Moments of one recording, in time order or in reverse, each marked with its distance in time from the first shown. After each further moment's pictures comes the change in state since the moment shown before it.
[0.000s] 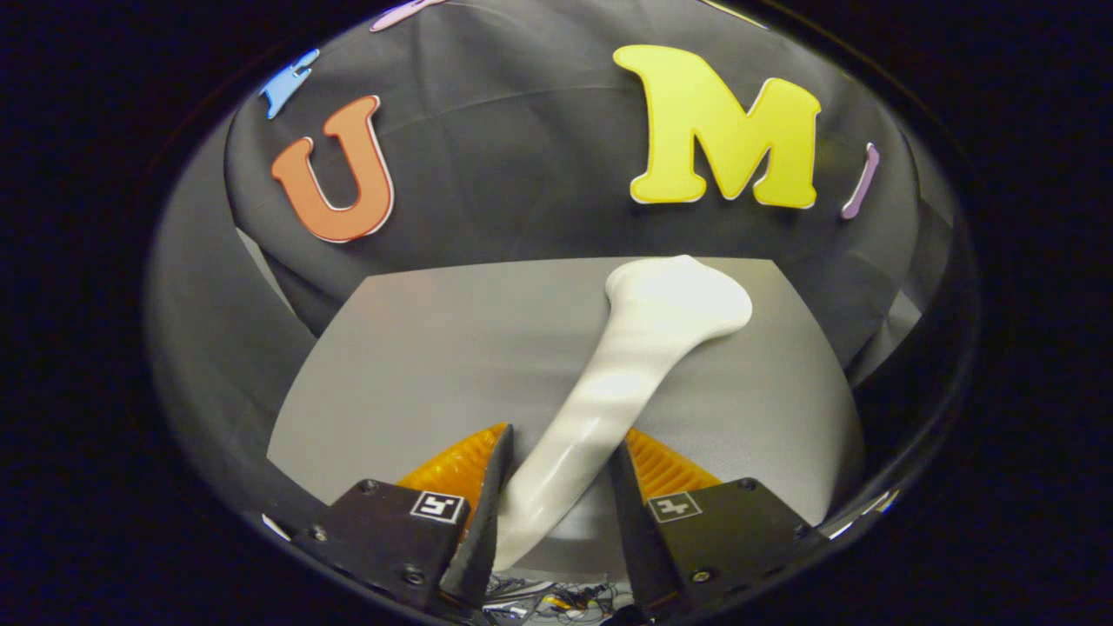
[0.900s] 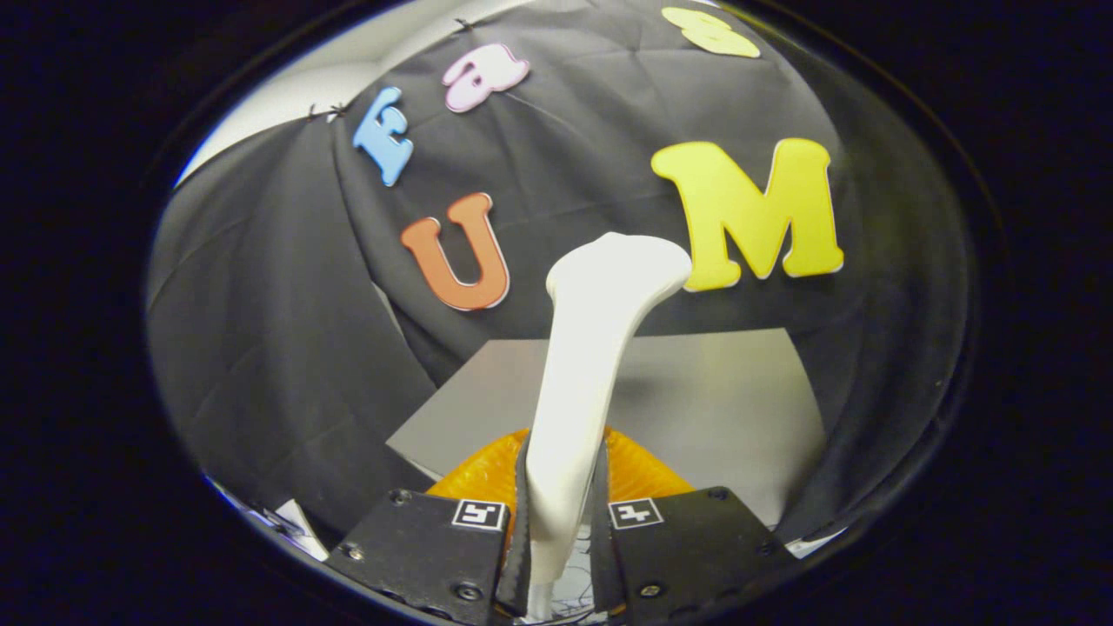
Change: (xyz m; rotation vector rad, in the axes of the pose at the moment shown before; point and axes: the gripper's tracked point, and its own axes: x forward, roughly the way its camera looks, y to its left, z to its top) arm -0.157 -0.015 0.006 -0.108 -0.324 0.340
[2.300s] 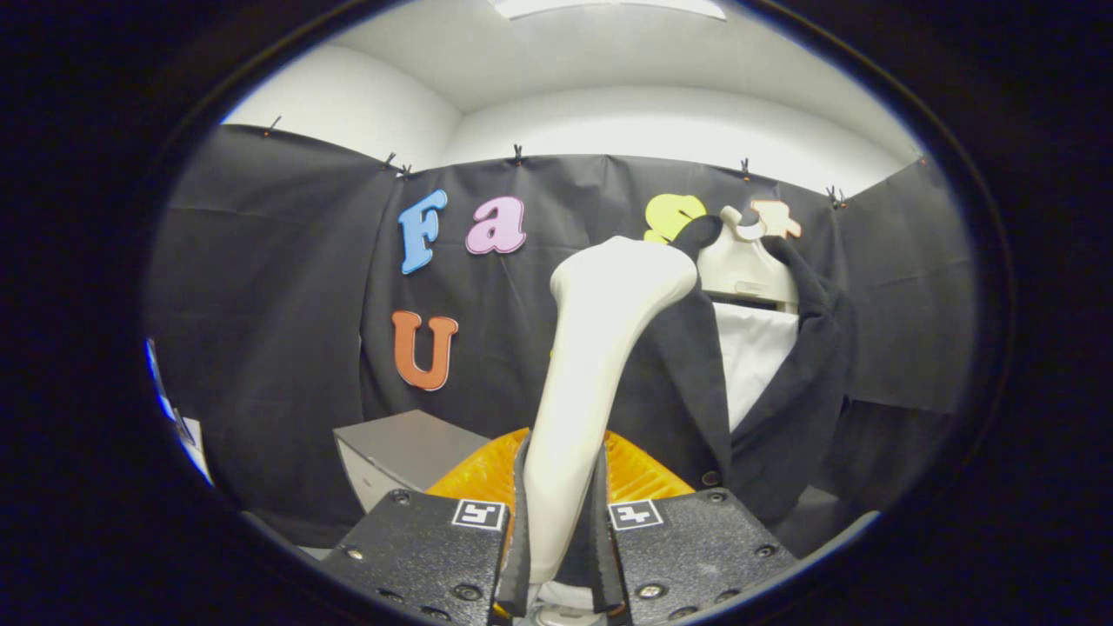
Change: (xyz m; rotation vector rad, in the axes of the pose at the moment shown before) arm -0.292 -0.132 0.100 -0.350 -0.409 -0.194
